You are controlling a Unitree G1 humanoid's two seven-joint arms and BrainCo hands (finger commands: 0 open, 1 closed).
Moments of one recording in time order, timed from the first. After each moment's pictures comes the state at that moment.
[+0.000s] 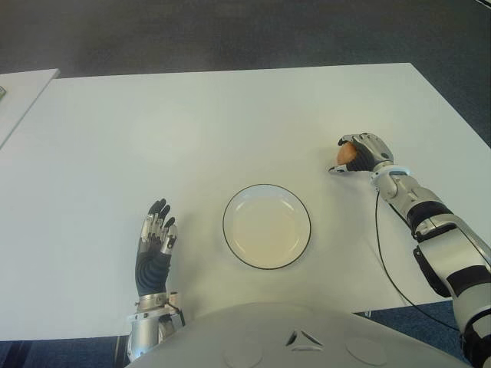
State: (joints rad) left arm 0.76 -0.05 0.01 -0.09 -0.14 -0.63 -0.09; right arm -0.63 -0.58 0.53 1.20 -0.65 -0.43 -0.37
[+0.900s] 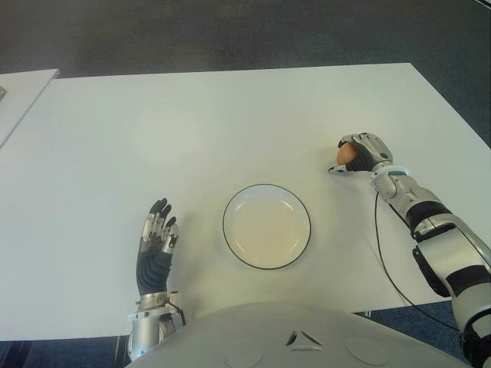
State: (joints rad) left arm 0.76 -0.05 0.01 -0.10 -0.14 -0.62 -0.09; right arm -0.63 -0.58 0.53 1.20 -0.66 -0.43 -0.37
